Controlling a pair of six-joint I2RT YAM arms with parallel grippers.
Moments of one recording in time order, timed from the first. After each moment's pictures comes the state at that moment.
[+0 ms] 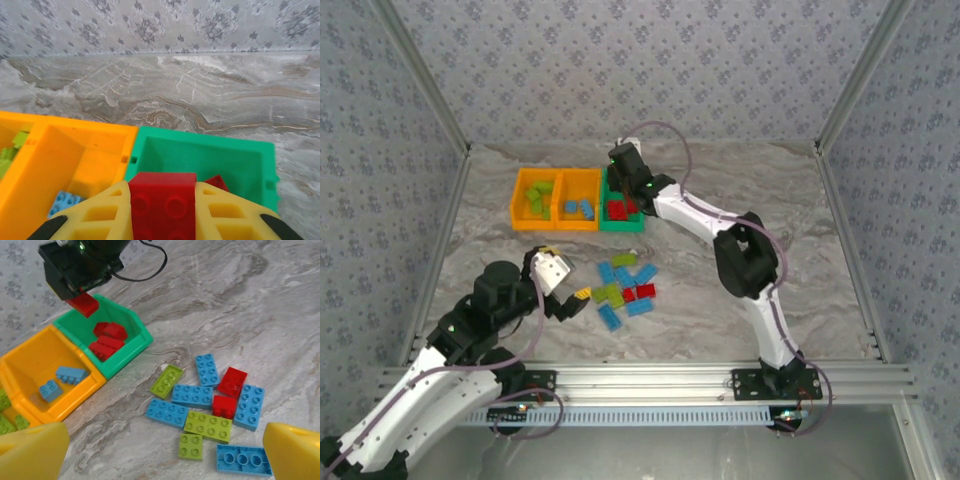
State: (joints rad) left arm -0.67 0.50 0.62 -0.56 0.06 0.23; right arm 0.69 2.26 1.93 -0.25 0.28 0.43
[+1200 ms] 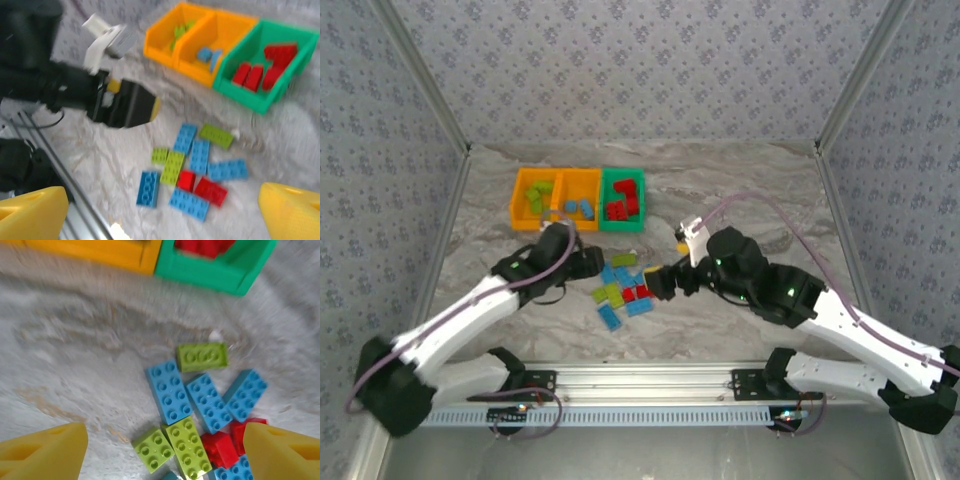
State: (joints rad) left arm -0.68 1.17 0.80 -0.56 -0.14 -0.75; right arm 1.00 0.92 0.99 -0.58 0.04 0.36
